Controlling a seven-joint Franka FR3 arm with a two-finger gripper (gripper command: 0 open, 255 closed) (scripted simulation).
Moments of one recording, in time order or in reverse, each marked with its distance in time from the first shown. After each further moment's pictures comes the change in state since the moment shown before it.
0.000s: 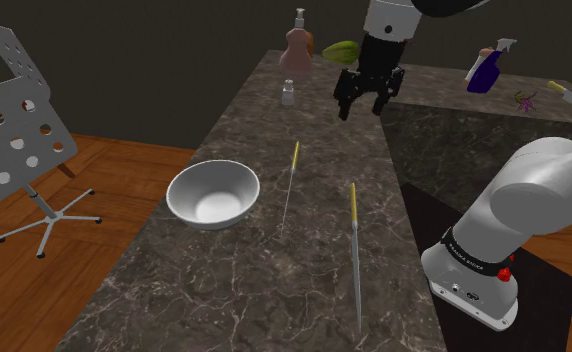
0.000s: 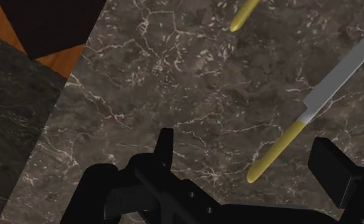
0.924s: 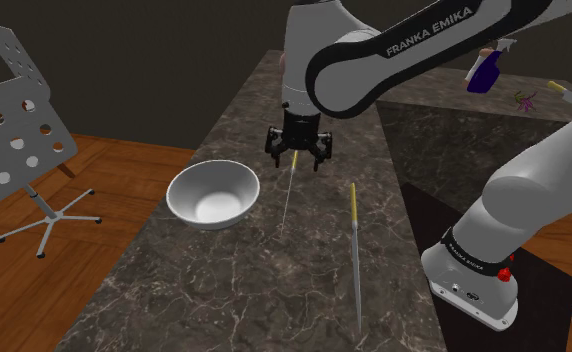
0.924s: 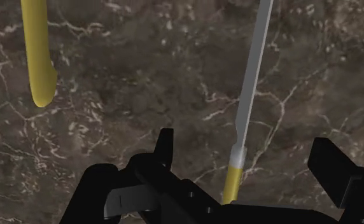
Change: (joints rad) arm -0.142 0.459 0.434 0.076 0.010 0.386 0.761
